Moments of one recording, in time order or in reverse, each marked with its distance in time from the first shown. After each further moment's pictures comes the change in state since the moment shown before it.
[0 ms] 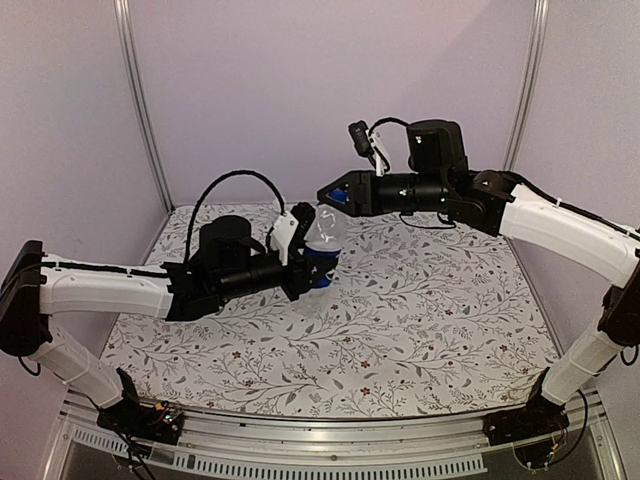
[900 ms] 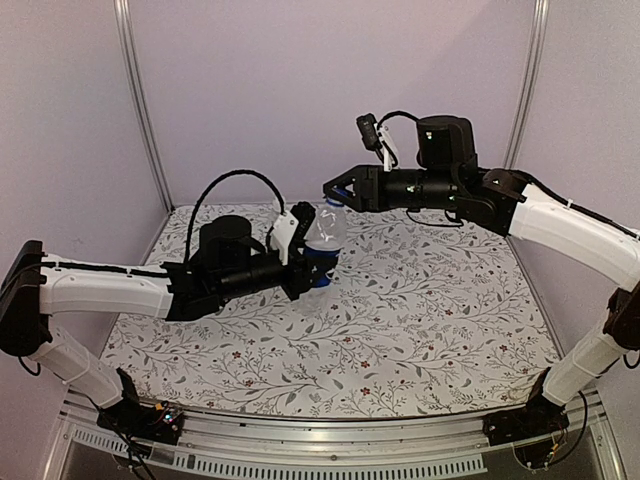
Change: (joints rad) left arm -0.002 0.000 0.003 -0.002 -0.012 0.001; right arm 0.000 -0.041 -0.009 0.000 0.031 -0.019
